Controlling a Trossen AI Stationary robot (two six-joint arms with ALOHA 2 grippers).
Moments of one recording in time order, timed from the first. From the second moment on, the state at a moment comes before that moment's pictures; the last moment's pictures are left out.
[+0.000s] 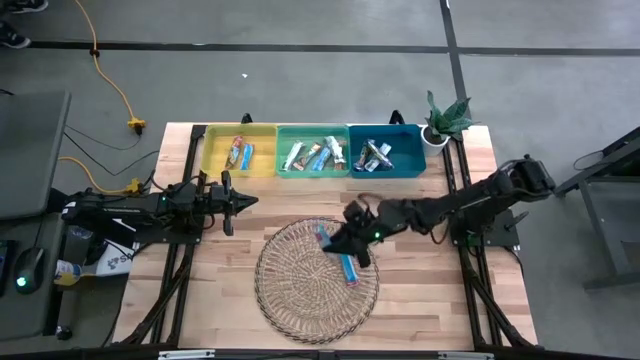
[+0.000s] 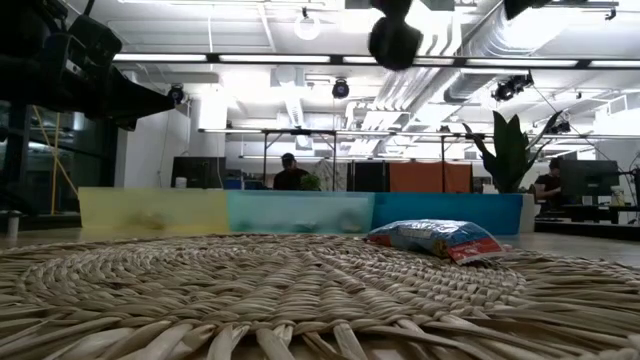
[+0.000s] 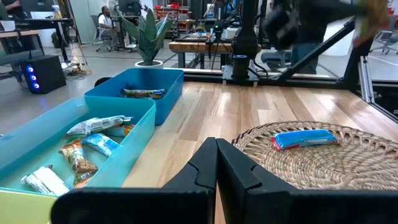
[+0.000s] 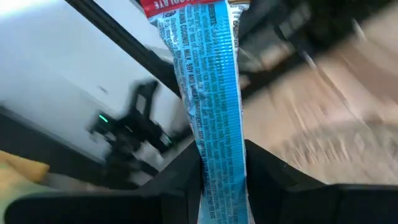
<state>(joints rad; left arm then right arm) 0.03 0.17 0.01 0.10 -0.14 -0.01 0.22 1.50 0.87 0.51 -0.10 0.79</state>
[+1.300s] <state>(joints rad) 0.03 0.17 0.01 0.10 -0.14 -0.01 -0.26 1.56 1.78 -0.05 -0.22 0.06</state>
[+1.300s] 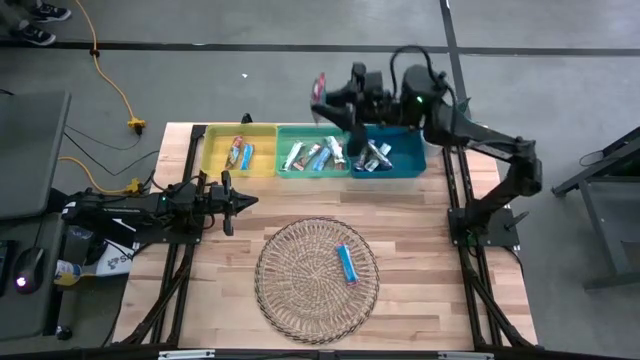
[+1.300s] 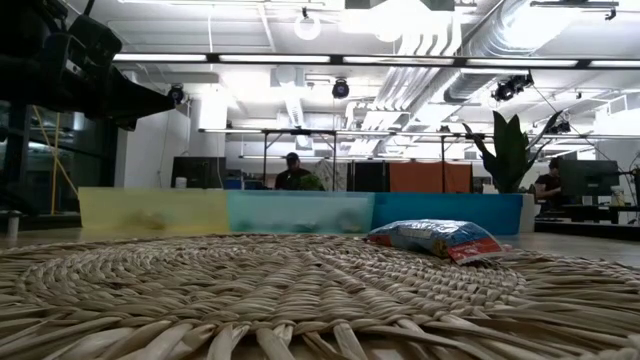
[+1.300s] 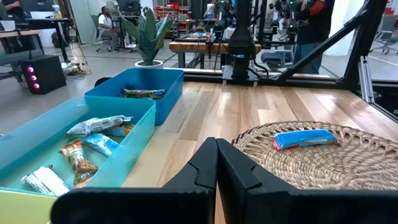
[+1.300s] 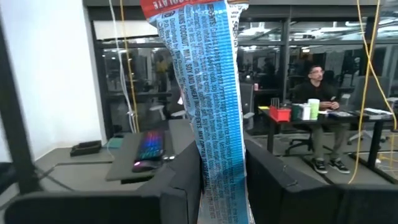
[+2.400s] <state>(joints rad) 0.03 0.17 0.01 0.10 -0.14 -0.01 -0.40 2.42 2.26 0.07 -0.29 0.50</state>
